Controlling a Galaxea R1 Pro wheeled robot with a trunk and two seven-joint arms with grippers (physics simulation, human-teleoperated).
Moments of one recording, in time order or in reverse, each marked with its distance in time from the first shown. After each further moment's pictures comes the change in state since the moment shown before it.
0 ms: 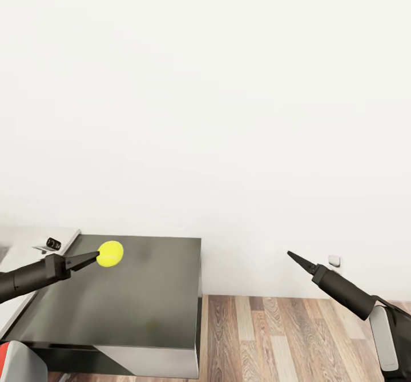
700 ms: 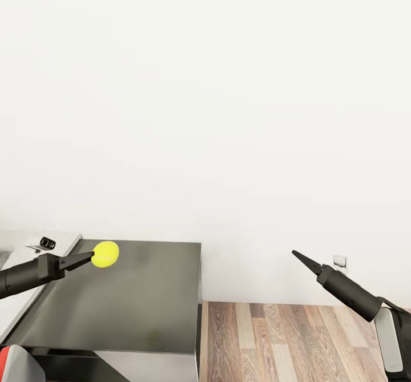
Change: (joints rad) left arm 0.002 0.048 -0.011 0.002 0.010 0.000 -0.026; right arm -0.001 -0.001 -0.034 0.000 -0.001 -0.002 0.039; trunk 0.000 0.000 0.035
